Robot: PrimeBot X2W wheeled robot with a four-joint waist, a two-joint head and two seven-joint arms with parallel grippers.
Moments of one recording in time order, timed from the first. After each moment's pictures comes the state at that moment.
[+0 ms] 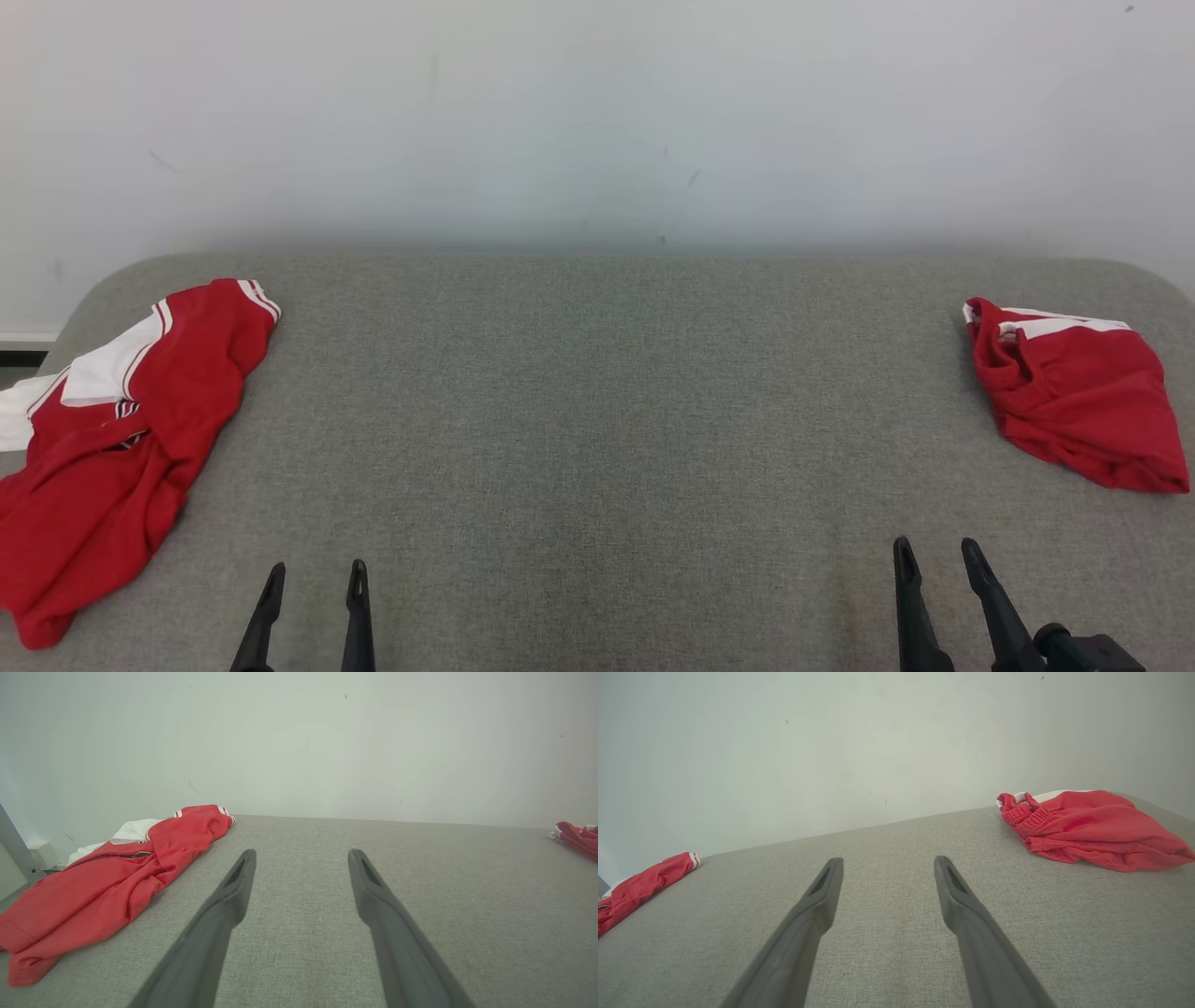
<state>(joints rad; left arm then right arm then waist) 0.08 0.05 -0.02 0.12 -0.11 -0.06 -0.26 0.10 -0.05 0.02 0.15 0.26 0.13 -0.26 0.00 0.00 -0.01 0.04</state>
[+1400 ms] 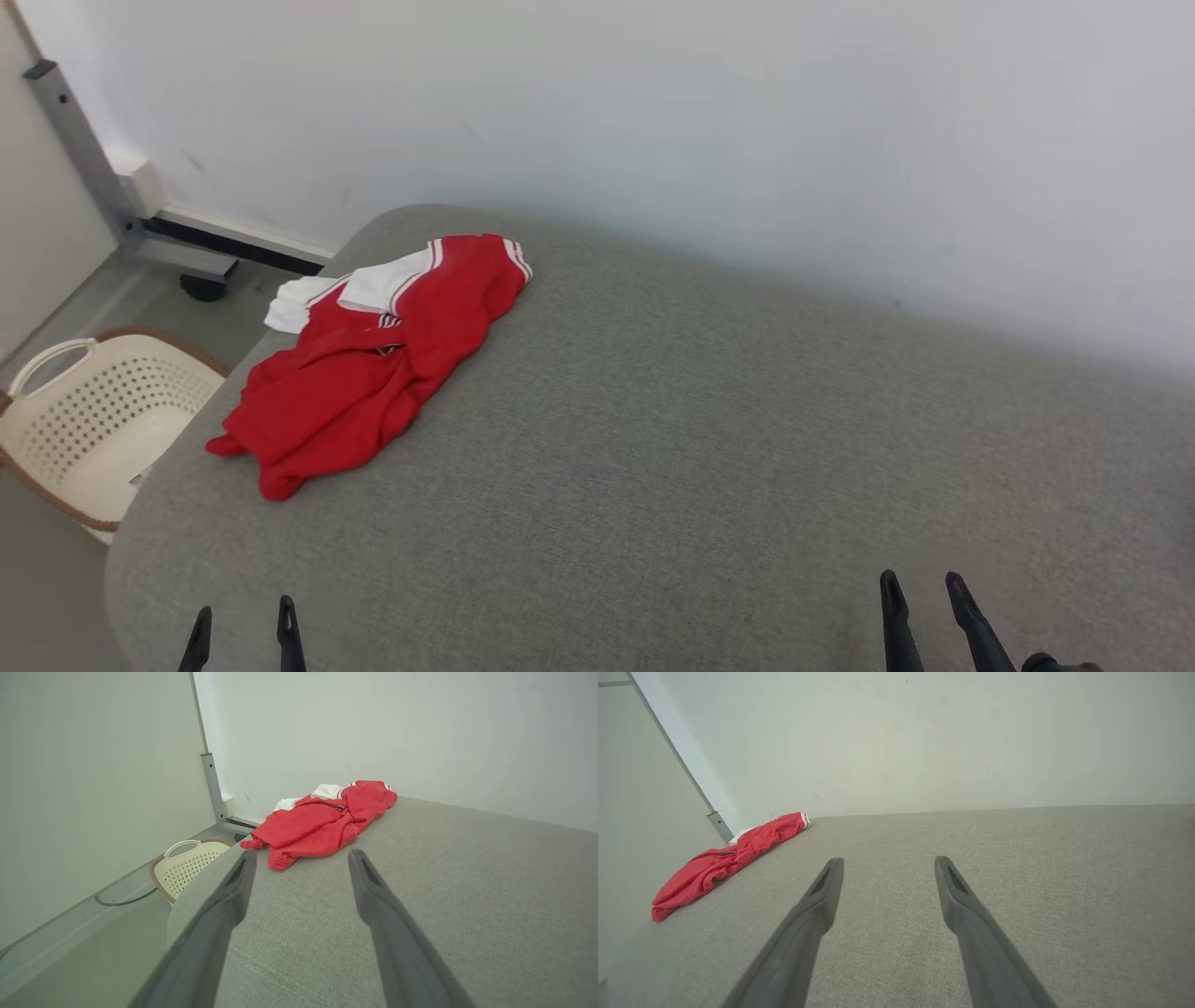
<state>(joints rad) 0.10 0.06 0.09 0.17 -0.08 -0.03 -0.26 0.15 -0.05 0.04 0.16 0.29 0.13 -0.26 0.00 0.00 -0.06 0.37</state>
